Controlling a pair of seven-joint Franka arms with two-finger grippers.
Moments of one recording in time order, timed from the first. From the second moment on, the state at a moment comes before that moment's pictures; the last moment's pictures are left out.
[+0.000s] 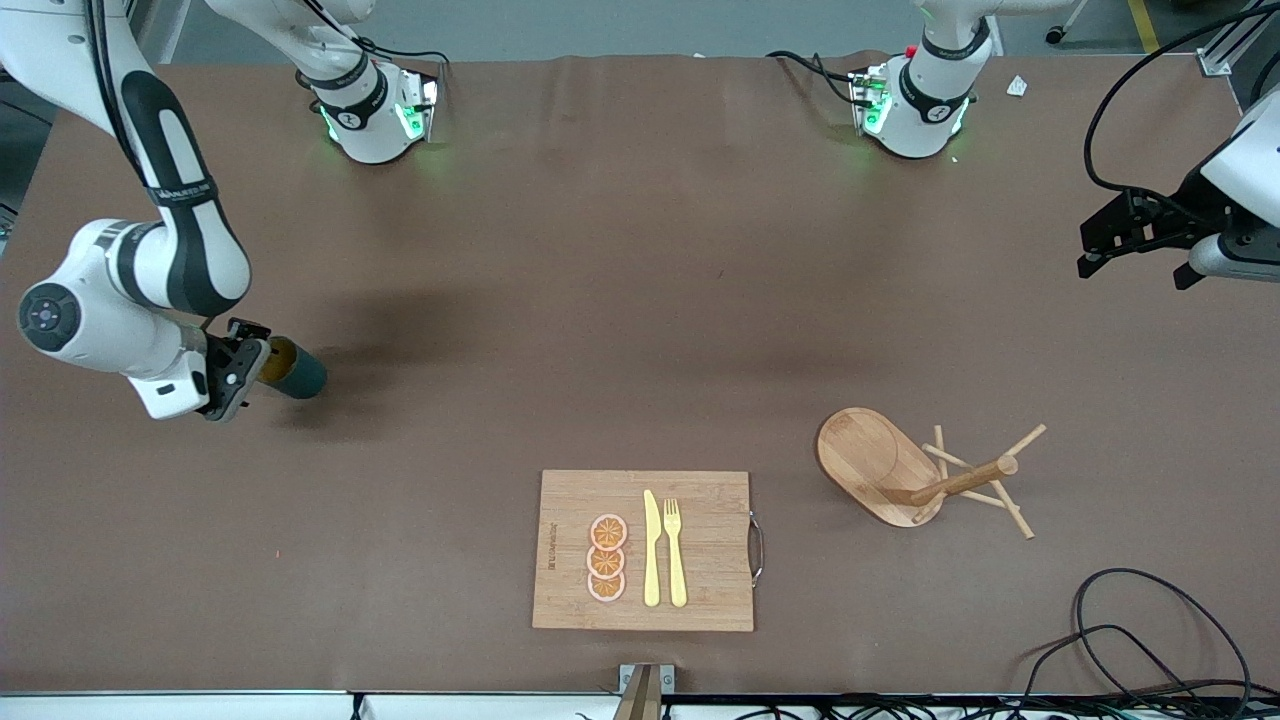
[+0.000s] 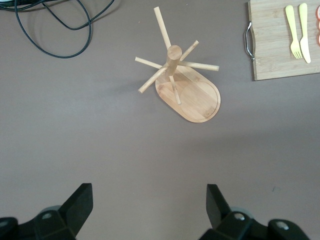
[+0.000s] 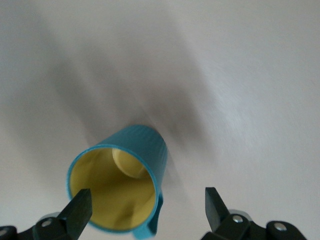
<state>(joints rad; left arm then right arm) -0.03 -0.02 -0.06 -1.57 -0.02 1.64 0.07 -0.07 0.30 -0.09 -2.04 0.03 2.19 -1.18</state>
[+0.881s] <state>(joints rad) -0.03 -0.02 -0.06 -1.58 -0.02 1.64 0.07 0.00 0.07 -0.07 -1.85 0.03 1.75 -0.18</state>
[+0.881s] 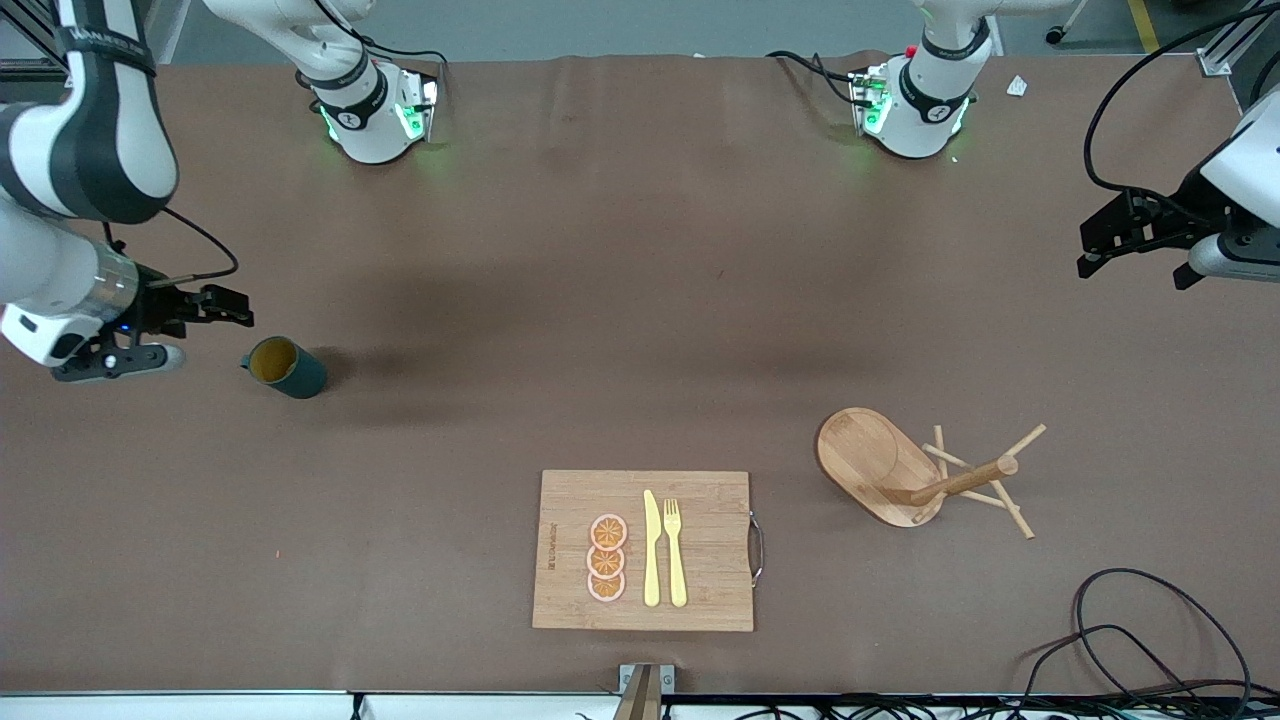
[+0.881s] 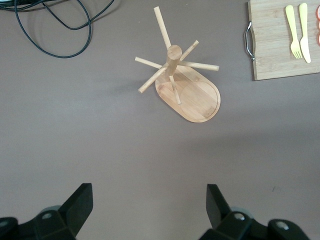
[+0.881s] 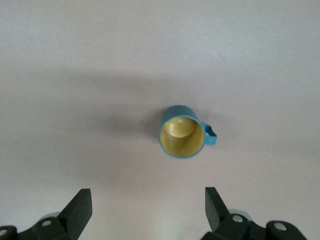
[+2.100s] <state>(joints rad) -0.03 -0.02 -0.06 -1.58 -0.02 1.64 0.07 0.01 0.12 -0.07 -1.48 -0.03 1.40 -0.12</state>
